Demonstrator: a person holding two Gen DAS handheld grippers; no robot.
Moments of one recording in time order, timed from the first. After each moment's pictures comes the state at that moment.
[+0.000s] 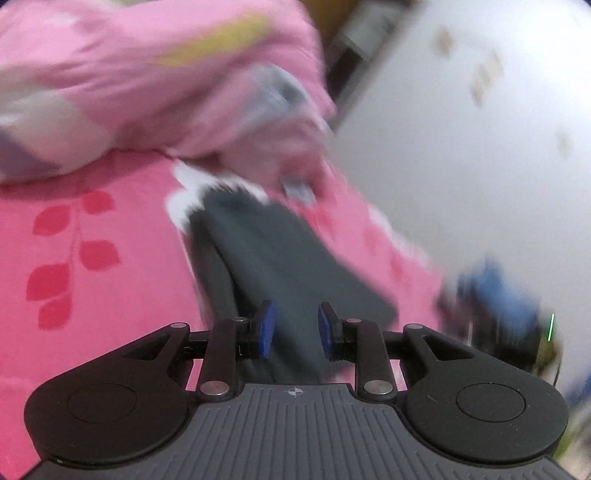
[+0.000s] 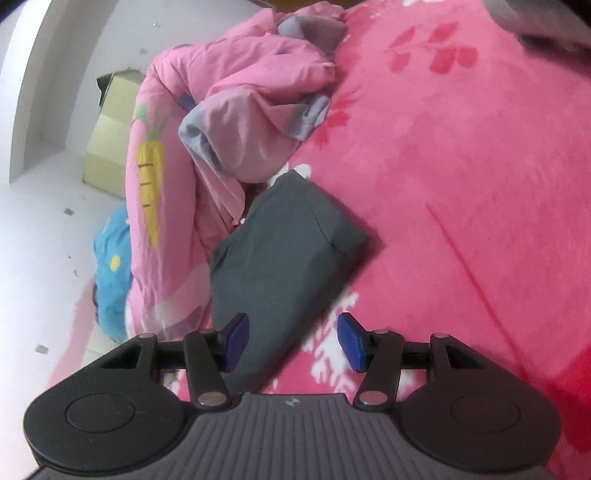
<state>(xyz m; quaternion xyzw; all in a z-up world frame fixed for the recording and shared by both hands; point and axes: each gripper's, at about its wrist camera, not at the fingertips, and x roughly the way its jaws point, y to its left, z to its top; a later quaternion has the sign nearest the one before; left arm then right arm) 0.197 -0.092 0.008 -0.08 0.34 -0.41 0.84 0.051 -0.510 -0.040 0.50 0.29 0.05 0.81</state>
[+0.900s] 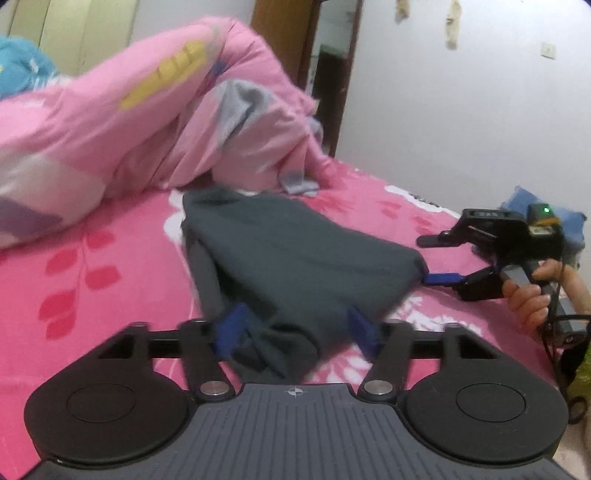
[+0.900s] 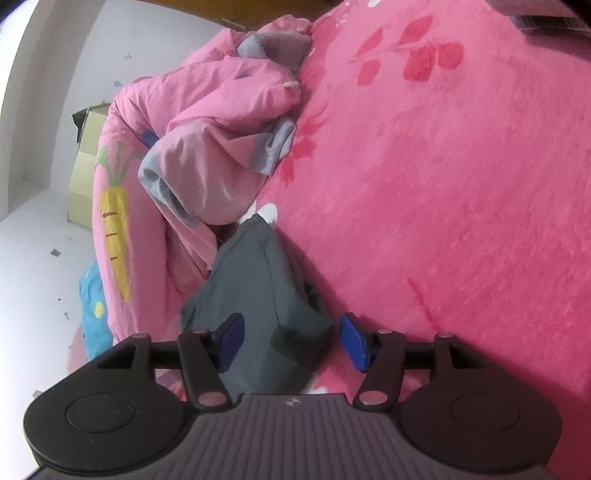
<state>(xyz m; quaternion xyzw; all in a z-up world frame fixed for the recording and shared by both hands) 0.143 -0.133 -0.019 0.03 0.25 -0.37 0.90 0.113 -0.541 -0.072 0.53 0.28 0.01 0.80</state>
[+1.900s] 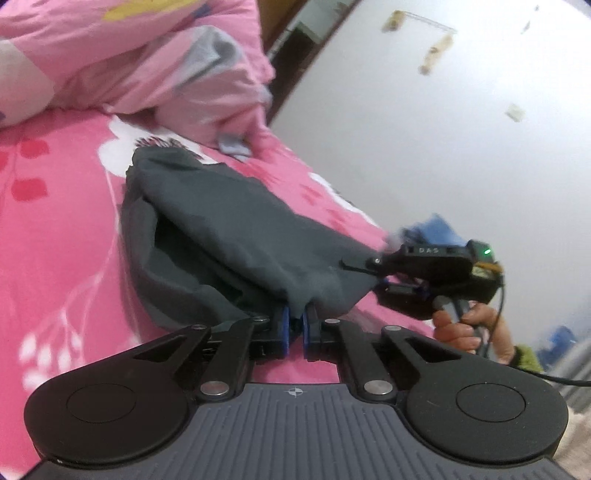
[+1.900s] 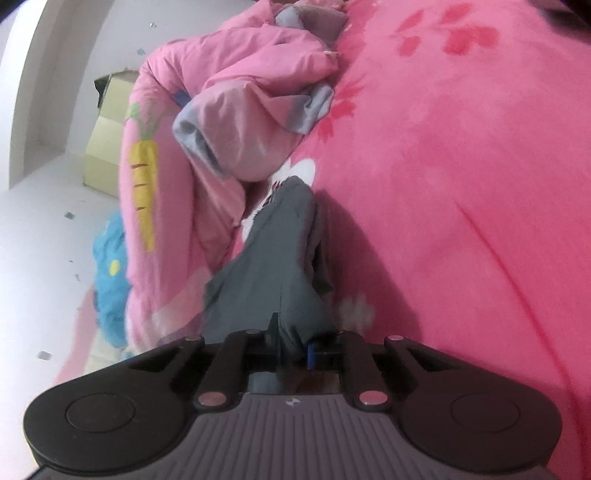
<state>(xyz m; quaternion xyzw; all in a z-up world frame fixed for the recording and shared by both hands) 0.140 -0.096 -0.018 -0.13 0.35 -0.49 0.79 0.071 -0.498 -0.055 0.51 0.29 0.07 0.80</state>
